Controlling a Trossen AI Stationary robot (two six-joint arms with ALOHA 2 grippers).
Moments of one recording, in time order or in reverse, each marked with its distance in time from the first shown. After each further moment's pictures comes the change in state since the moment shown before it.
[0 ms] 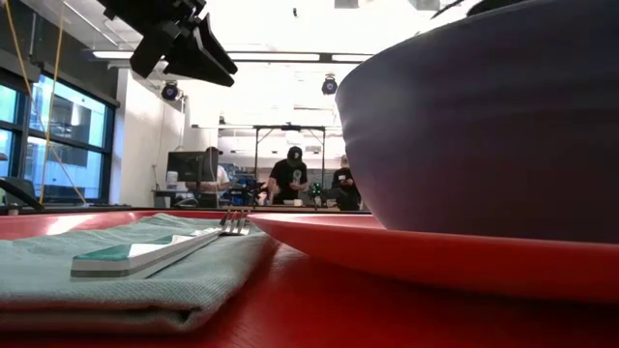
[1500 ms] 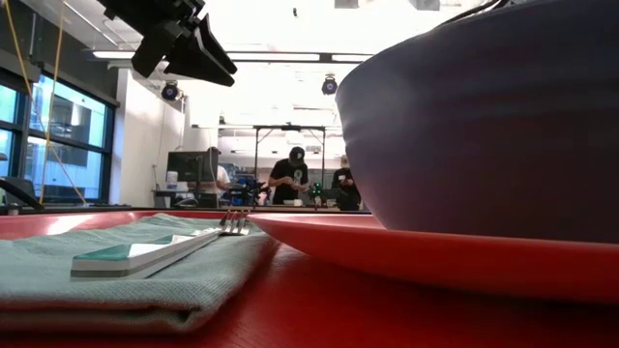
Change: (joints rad) left arm 0.000 0.000 0.000 -0.001 -0.012 -0.019; right arm 0.053 0.154 -0.022 0.127 -0.251 0.051
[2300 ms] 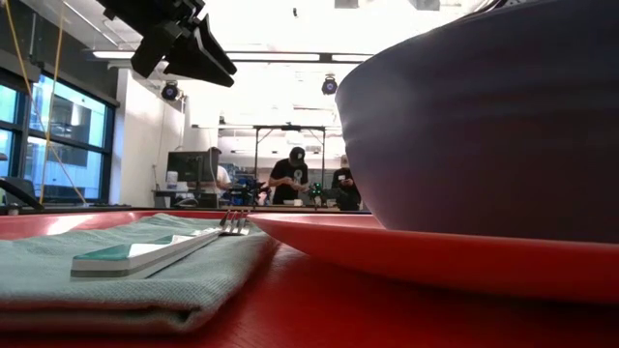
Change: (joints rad) left arm 0.000 0.000 0.000 -0.003 0.001 -0.003; right arm -0.001 0.062 0.003 0.005 -0.026 0.021
